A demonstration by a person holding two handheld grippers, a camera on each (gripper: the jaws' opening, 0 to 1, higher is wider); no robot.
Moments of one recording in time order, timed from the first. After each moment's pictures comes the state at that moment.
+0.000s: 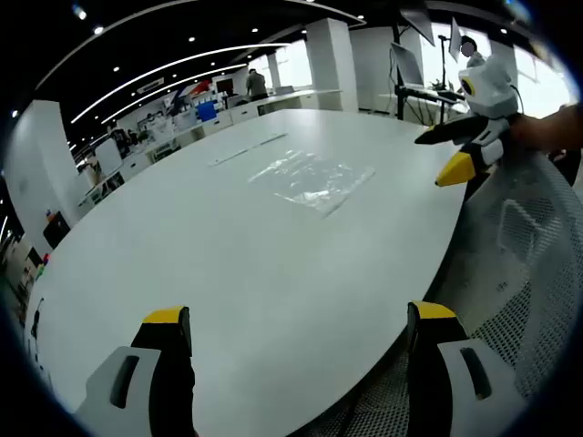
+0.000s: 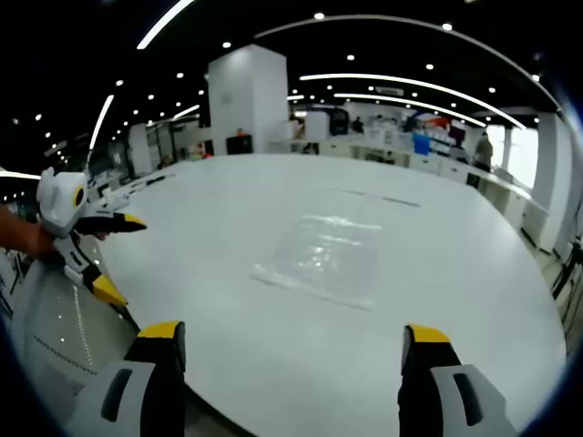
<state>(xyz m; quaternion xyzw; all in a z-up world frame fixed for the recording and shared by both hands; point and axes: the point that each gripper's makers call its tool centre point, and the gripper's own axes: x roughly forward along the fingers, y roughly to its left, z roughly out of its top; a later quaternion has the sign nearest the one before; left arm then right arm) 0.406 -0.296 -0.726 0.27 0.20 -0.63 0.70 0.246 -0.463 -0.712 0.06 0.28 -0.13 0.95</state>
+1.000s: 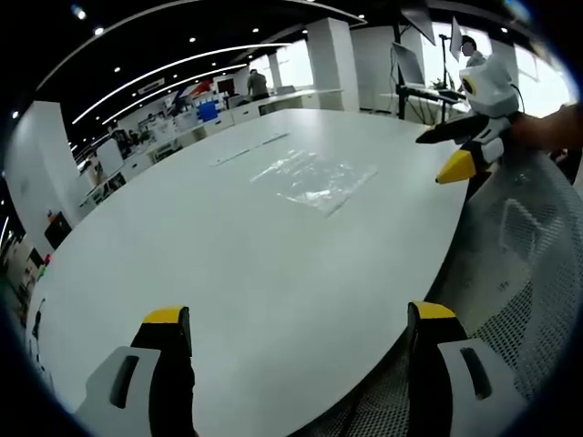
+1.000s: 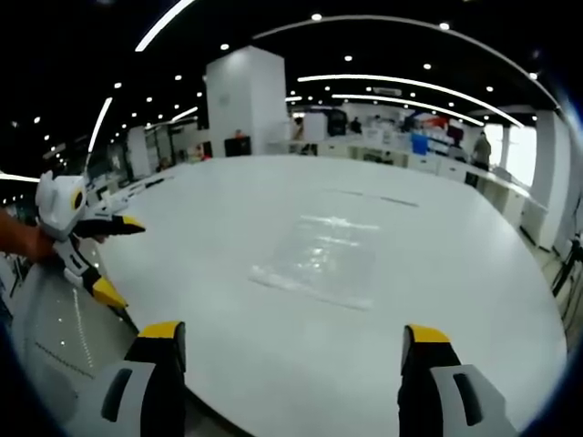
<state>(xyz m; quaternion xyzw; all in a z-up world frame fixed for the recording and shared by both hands) 0.407 -0.296 -0.726 0.27 0.20 -0.62 0.71 0.246 -0.465 -0.712 0.07 0.28 -0.14 0.95</state>
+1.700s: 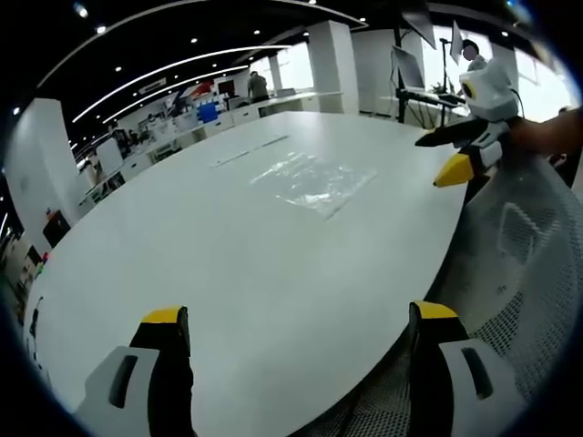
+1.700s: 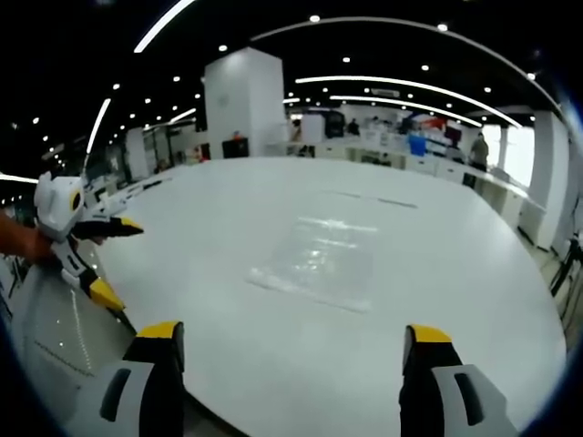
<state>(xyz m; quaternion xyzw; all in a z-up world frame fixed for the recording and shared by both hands) 0.405 -0.296 -0.724 0.26 0.20 -0.63 0.70 0.245 -0.467 -0.709 0.06 0.27 -0.14 0.95</state>
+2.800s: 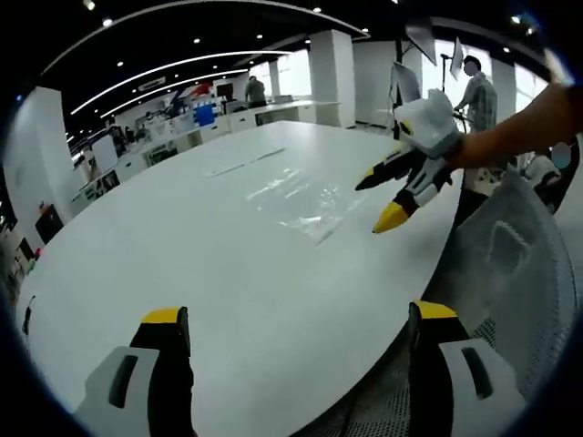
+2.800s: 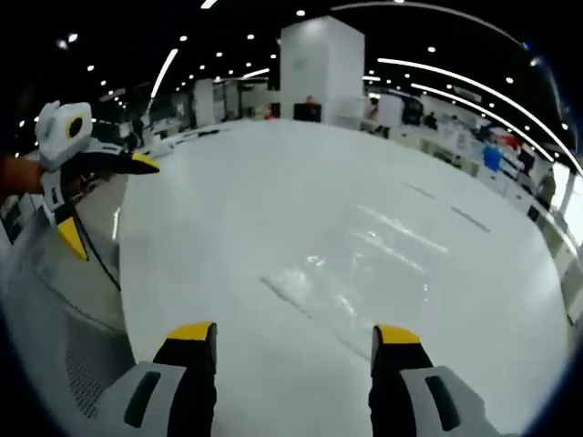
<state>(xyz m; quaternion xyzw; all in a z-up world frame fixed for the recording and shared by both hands) 0.396 -0.309 -0.696 0.24 0.21 -0.65 0.70 0.315 -0.485 -0.753 0.00 0.36 0.02 0.93</state>
